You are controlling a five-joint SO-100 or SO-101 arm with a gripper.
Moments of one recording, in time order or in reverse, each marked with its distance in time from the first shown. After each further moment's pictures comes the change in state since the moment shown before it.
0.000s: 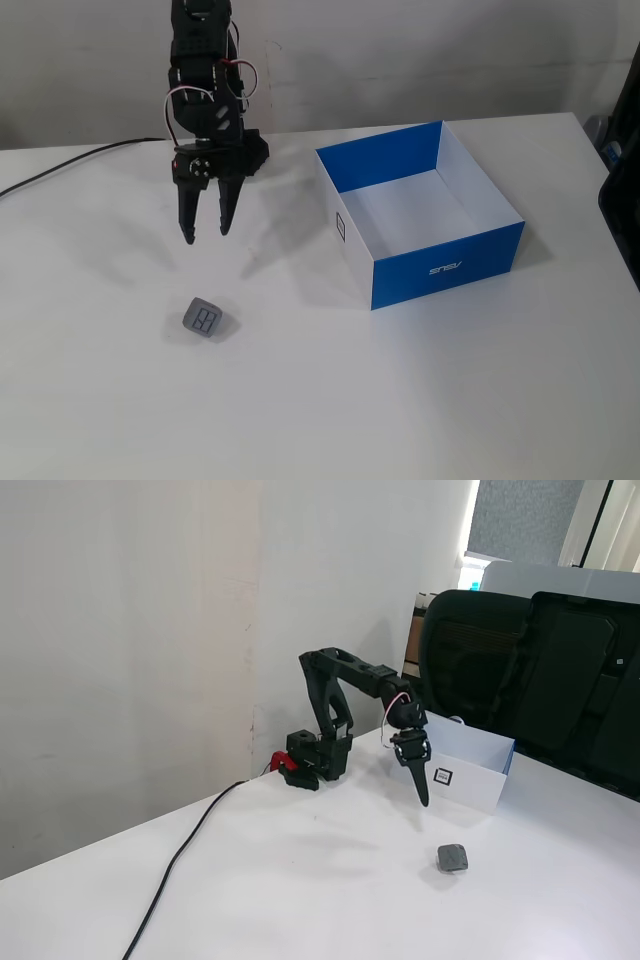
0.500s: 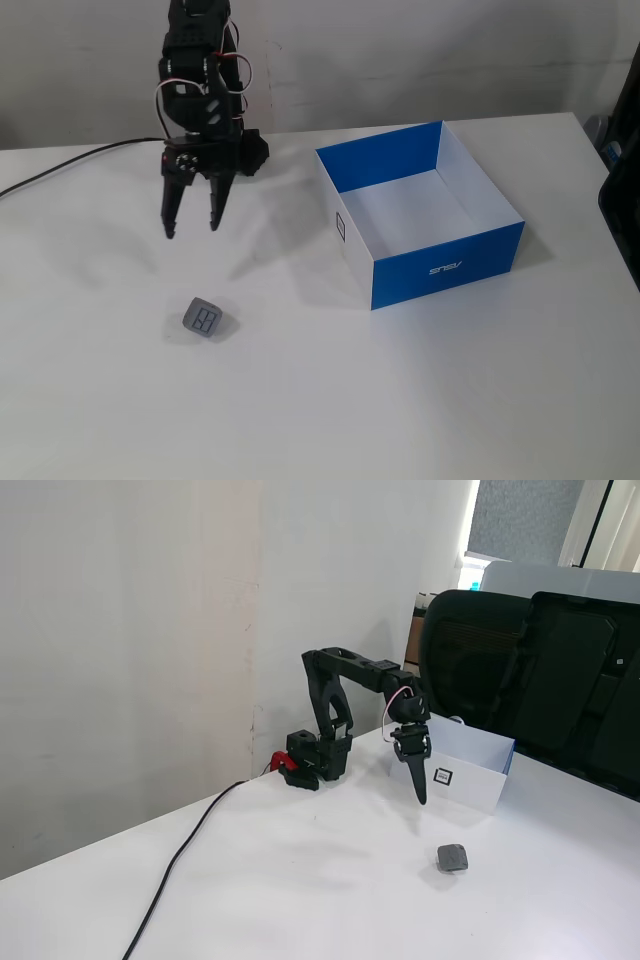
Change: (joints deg) arm -3.7 -3.6 -6.9 5.2 2.1
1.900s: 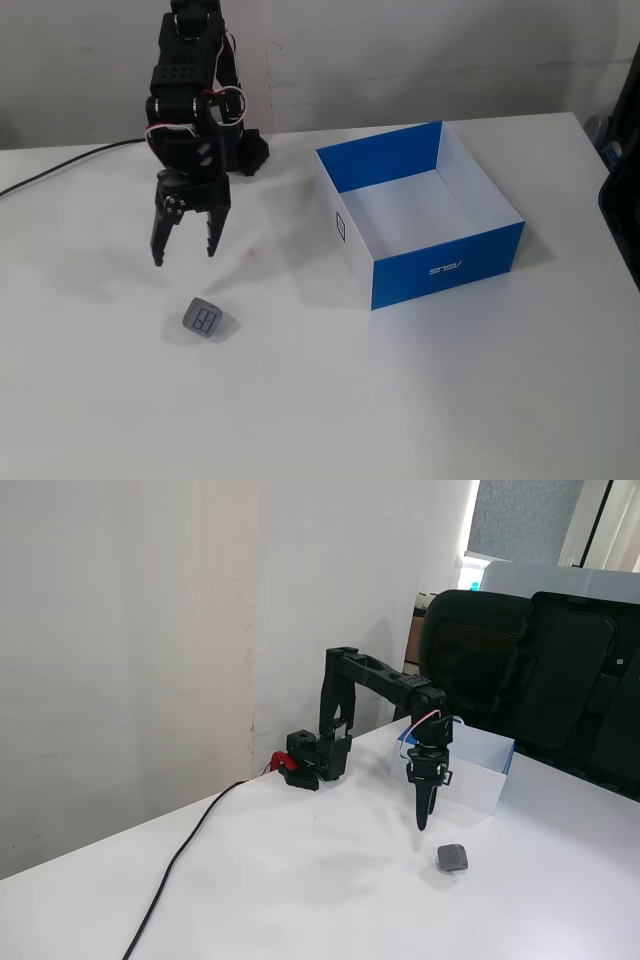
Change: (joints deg) arm -0.4 -25.6 -21.4 8.5 11.2
